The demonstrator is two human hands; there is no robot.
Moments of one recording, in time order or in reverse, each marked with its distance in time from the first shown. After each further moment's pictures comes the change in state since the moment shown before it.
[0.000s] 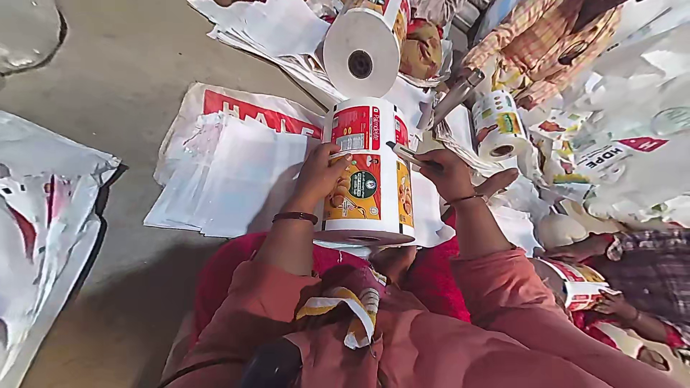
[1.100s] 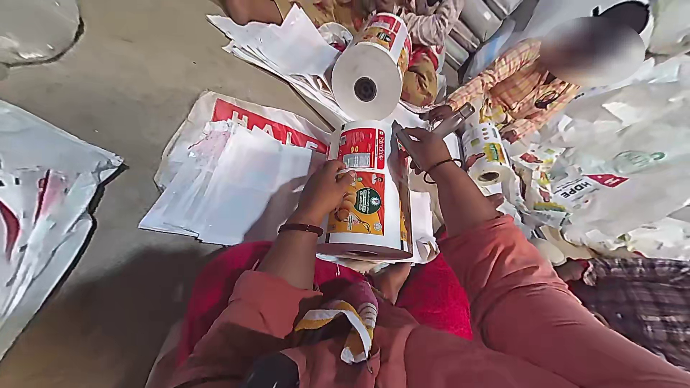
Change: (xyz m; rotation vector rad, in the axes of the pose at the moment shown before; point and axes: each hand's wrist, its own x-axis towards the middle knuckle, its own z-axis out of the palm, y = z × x) left_hand -0.009 0.014 -0.008 0.122 -0.015 -0.050; right_hand 0.107 -0.072 0.006 -0.062 -0.177 0.413
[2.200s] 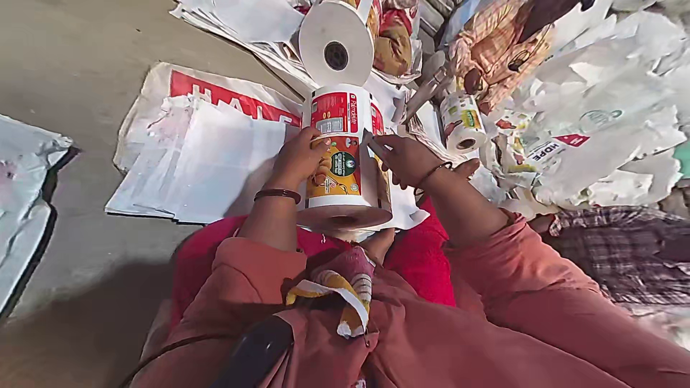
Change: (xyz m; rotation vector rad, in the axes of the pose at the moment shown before) left_hand -0.003 -0.004 0.004 0.020 -0.024 0.025; right_hand -0.141 -0.019 0.001 -0.164 -0.244 -0.011
